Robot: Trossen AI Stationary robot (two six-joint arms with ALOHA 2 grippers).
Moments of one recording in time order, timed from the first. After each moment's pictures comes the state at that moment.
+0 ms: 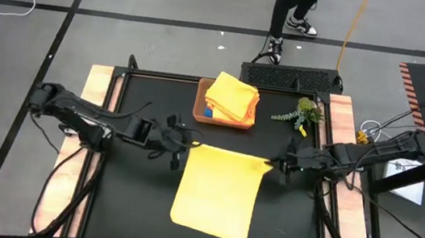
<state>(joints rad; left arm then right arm) -0.15 1.38 1.00 -0.40 -0.36 -0.17 0.24 0.73 0.45 -0.38 0.23 0.35</state>
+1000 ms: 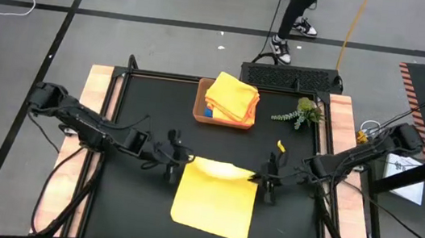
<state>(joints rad) -0.24 1.38 0.76 -0.10 -0.29 -0.05 0.39 1.11 0.45 0.04 0.23 0.31</state>
